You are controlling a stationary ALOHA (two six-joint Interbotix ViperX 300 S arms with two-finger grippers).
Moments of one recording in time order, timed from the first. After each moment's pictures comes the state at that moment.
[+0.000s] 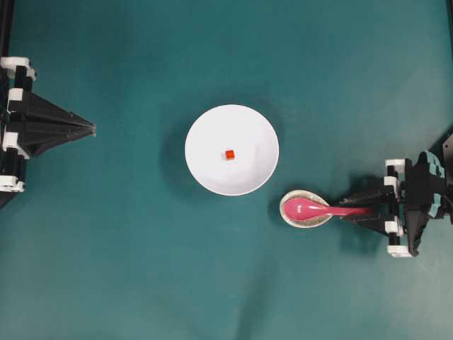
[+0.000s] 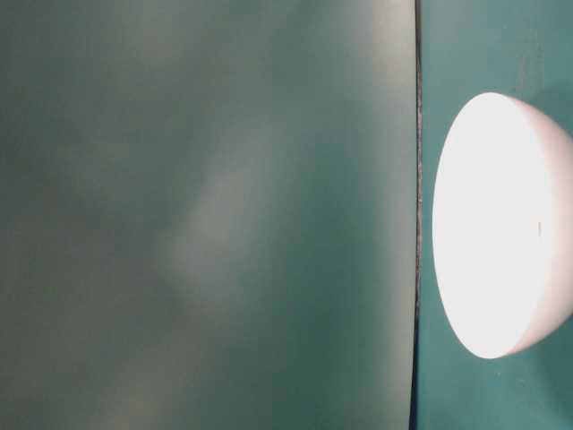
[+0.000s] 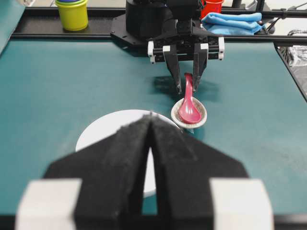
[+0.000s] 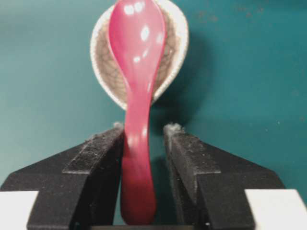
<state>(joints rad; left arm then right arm) 0.00 -0.96 1.15 0.01 -0.17 -0.01 0.70 0.16 1.37 0.74 -1.14 0.18</state>
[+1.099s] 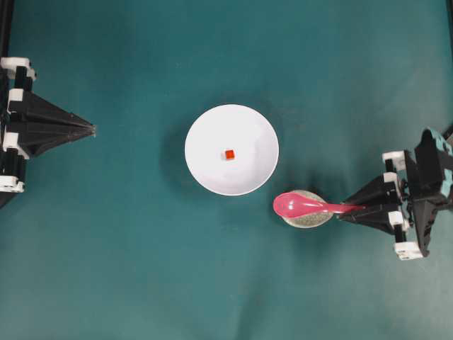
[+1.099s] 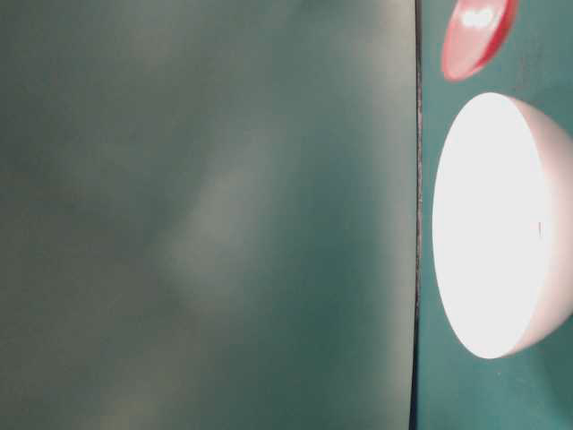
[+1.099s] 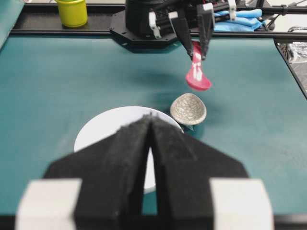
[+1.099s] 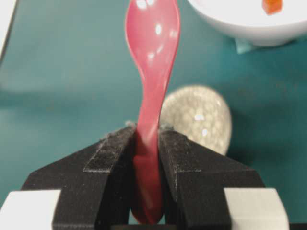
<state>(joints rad) -0.01 -0.96 1.15 0.02 -0.15 -0.01 0.48 -0.41 1.28 0.74 -0.60 -0.10</state>
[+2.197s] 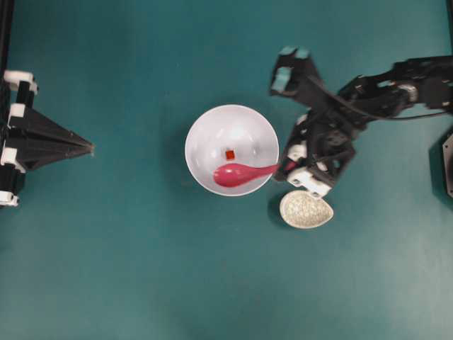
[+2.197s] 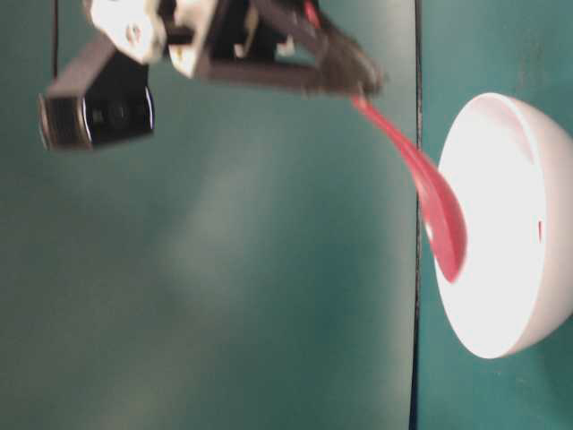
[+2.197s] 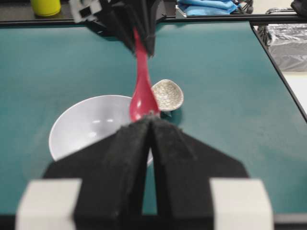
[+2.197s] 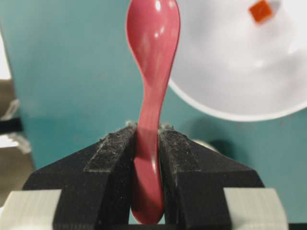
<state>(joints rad) -0.08 -0.96 1.15 0.01 -0.11 -0.01 -0.13 -0.14 0.54 0.66 0.61 -0.09</state>
